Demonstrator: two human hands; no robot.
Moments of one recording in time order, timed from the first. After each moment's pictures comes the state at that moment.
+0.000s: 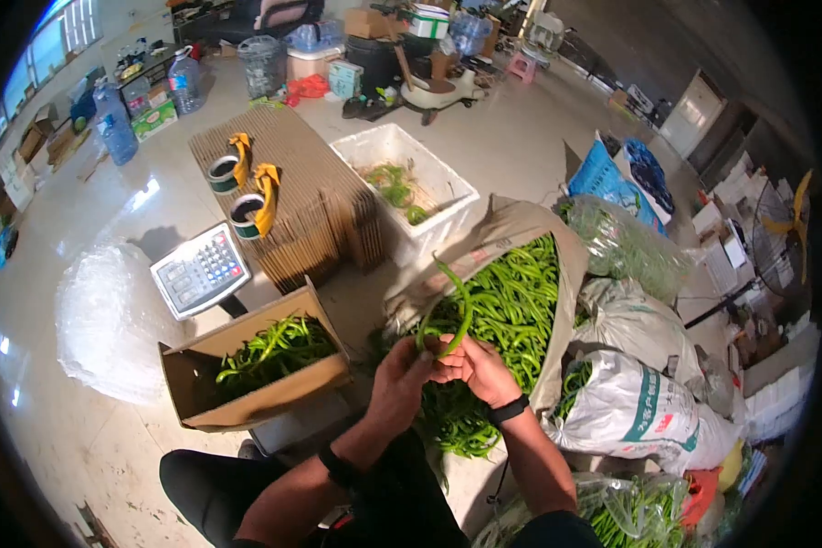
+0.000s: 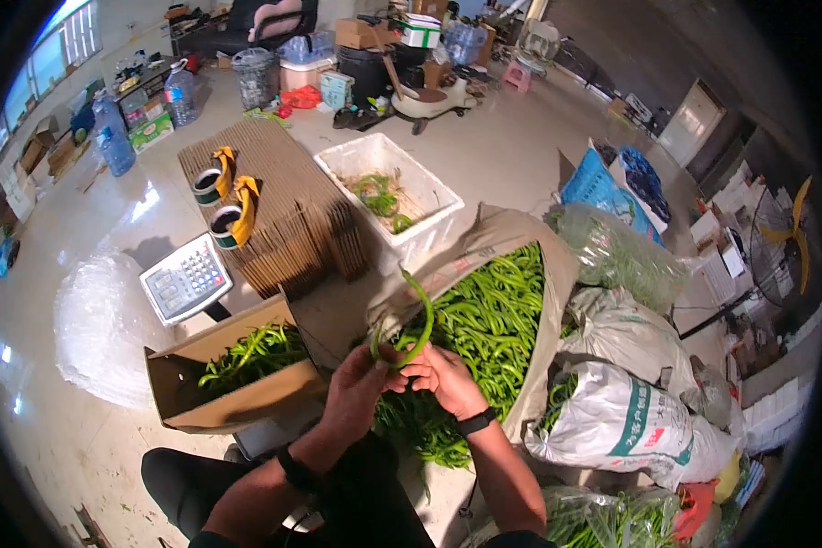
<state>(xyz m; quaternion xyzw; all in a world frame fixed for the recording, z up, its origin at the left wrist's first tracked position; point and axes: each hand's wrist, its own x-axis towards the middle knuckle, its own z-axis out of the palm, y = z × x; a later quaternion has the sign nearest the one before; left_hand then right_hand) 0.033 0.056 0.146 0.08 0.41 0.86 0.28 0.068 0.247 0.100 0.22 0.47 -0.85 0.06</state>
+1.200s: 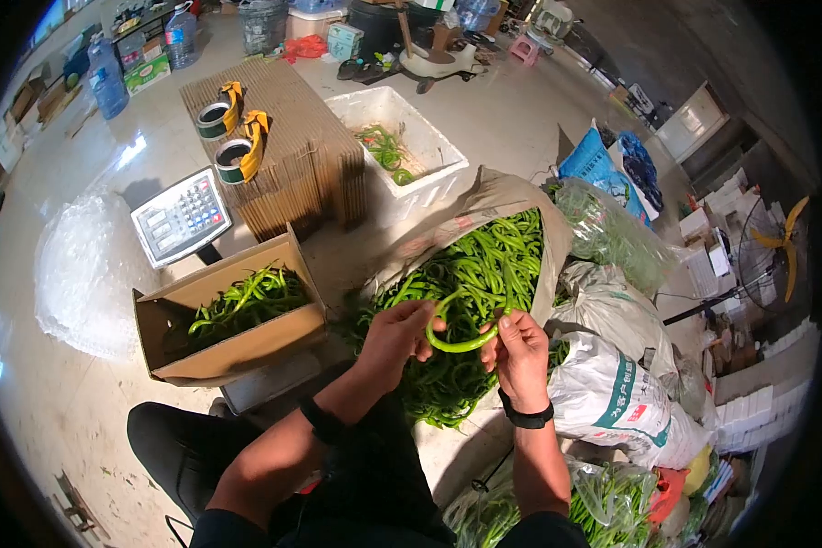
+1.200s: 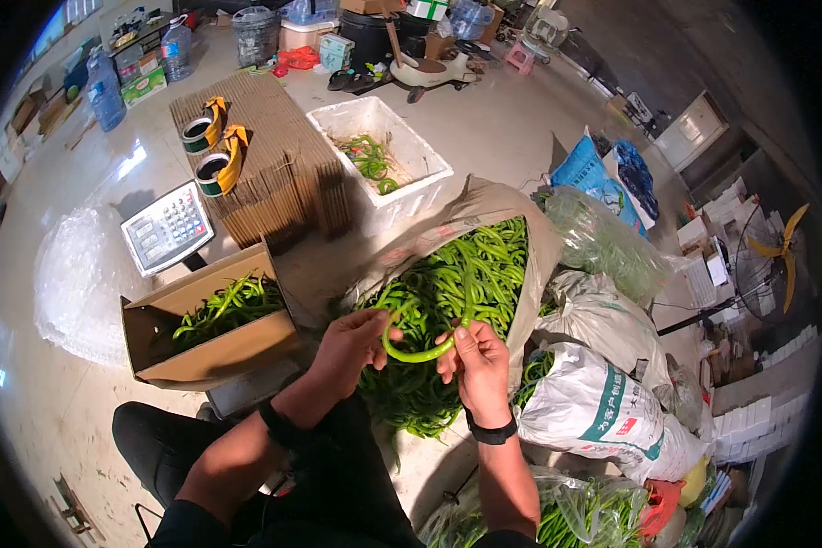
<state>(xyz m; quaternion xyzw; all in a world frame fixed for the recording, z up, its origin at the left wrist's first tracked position) 0.035 0.067 0.148 0.06 0.44 0.79 0.41 0.139 0.245 0.192 0.17 0.61 -0.76 -0.16</state>
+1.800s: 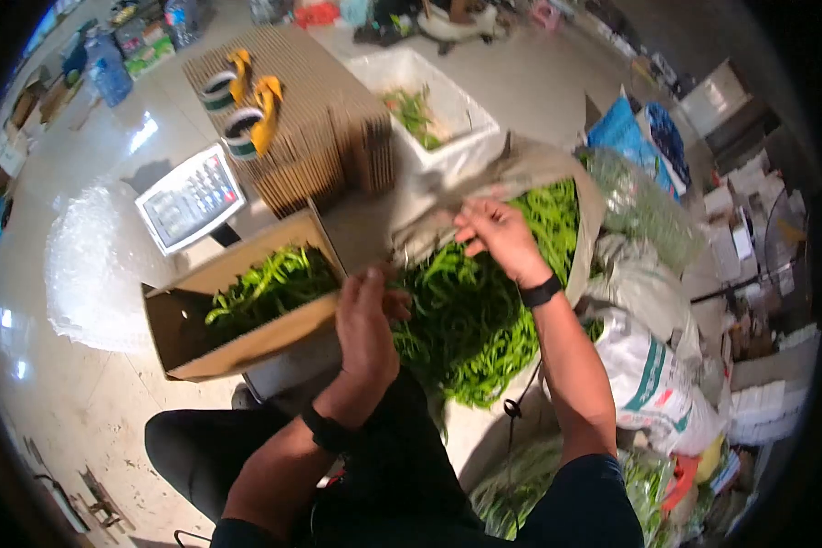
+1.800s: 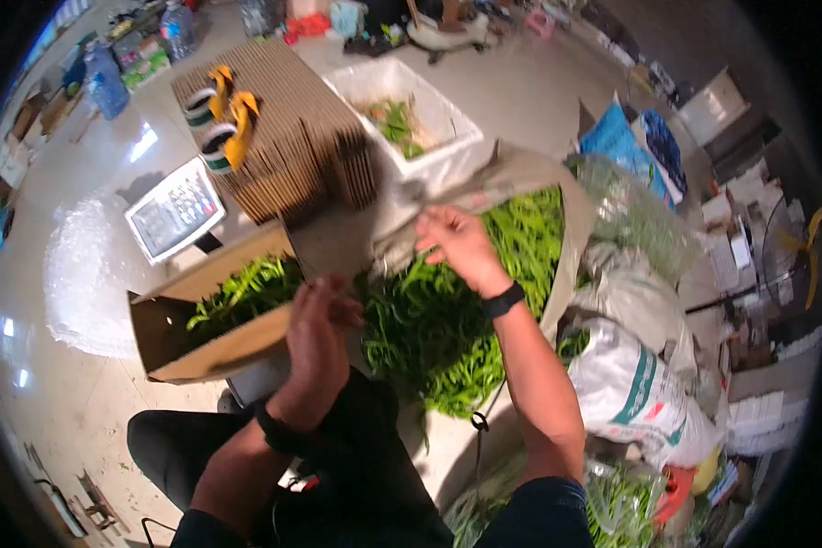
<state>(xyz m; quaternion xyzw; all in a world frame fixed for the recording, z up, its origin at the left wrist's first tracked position) 0.013 0.029 0.119 -0.13 0.44 0.88 0.13 -0.037 0.270 0.136 0.13 0.74 -0.66 0.03</state>
